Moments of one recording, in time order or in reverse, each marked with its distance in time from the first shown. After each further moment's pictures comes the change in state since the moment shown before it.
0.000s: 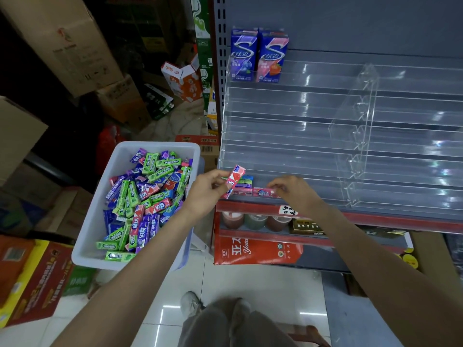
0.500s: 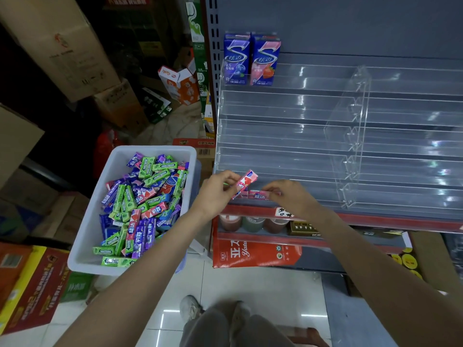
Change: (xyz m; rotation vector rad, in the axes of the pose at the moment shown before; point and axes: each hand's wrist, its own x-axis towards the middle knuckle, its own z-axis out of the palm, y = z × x) left_hand 0.013 0.007 0.020 0.225 -0.038 0.131; right_hand -0.001 0.002 0.003 0.056 -0.043 0.029
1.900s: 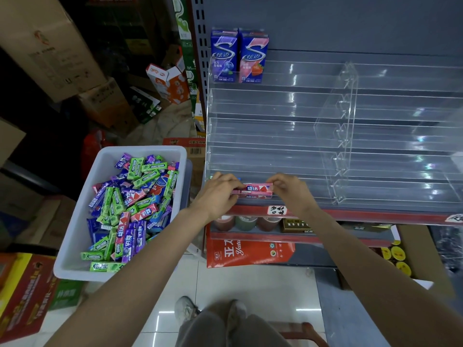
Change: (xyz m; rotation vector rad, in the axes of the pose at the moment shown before) left_hand 0.016 -0.005 0.015 0.642 -0.223 0.219; right_hand -0.007 0.016 -0.001 0.133 0.242 0.102
